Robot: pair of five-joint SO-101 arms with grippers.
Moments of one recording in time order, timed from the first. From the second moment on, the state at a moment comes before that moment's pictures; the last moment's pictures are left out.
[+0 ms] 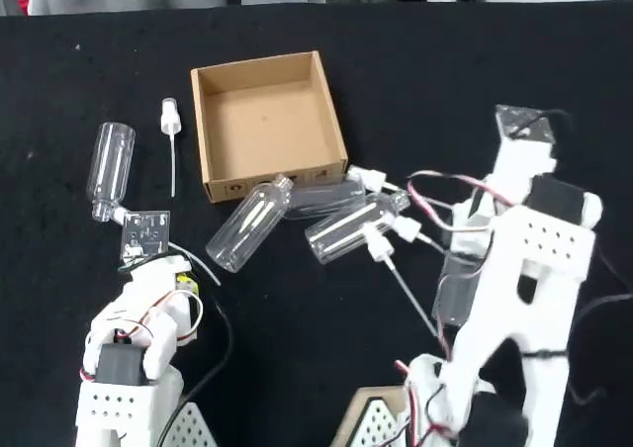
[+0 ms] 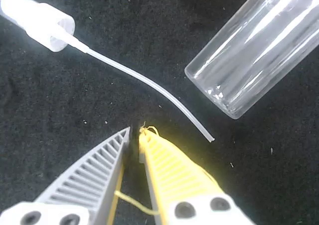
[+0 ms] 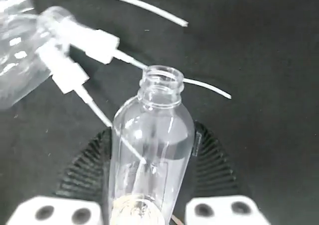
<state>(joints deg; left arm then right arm) -0.6 -103.6 96.0 66.2 2.9 19.0 -29.7 28.6 88.2 13.1</state>
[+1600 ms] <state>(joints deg) -9.7 -104.0 79.6 69.0 -4.9 -15.6 -51.5 38.3 80.5 9.9</state>
